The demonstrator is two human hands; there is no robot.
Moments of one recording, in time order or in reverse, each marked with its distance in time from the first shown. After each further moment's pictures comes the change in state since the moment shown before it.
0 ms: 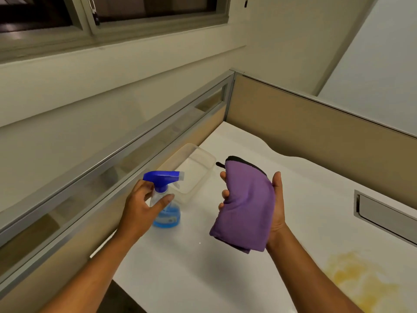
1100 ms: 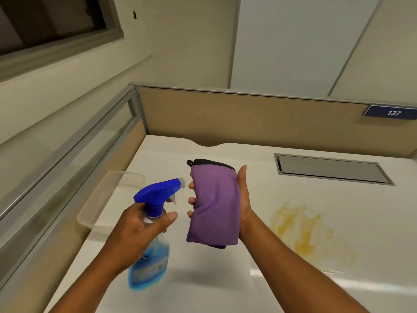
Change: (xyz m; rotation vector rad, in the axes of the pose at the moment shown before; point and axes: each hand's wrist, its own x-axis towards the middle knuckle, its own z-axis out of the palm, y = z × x) left_hand -0.045 0.145 0.097 0.090 -0.545 0.108; right_hand -0.060 -0.045 -0.062 0.071 -0.059 -0.221
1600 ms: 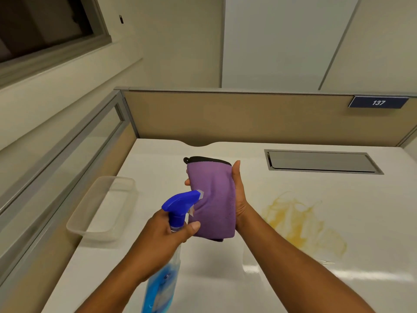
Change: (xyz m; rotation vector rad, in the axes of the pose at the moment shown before) left_hand -0.013 0.039 0.069 0.126 -0.107 -0.151; right_hand -0.010 -0.025 -0.019 -0.146 0.159 -0.150
